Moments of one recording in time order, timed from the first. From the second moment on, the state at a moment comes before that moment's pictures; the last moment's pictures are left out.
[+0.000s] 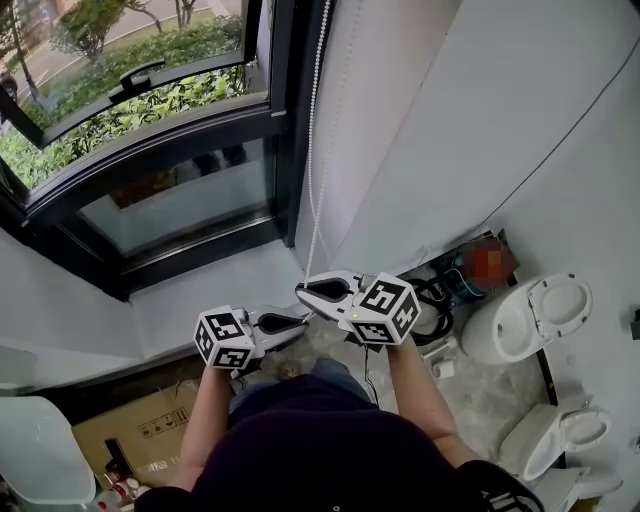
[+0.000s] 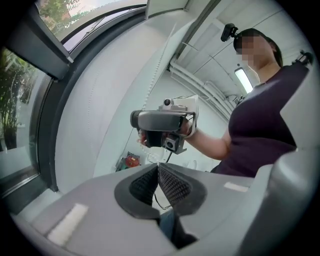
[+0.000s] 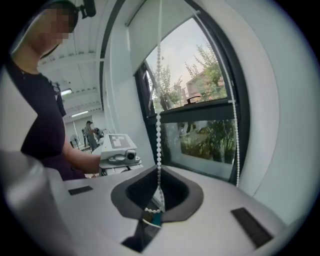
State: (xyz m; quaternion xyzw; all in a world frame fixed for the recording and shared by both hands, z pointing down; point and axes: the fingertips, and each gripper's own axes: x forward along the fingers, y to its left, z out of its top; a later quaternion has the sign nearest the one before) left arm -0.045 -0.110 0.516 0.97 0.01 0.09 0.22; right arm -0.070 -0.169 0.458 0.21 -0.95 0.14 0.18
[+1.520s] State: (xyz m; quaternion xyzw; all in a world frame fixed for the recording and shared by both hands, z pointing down) left arm -0.043 -0.151 0.481 0.98 -0.08 0.06 0.17; right arm -0.070 -0.134 0.586 0.15 -0.91 0.20 0.32
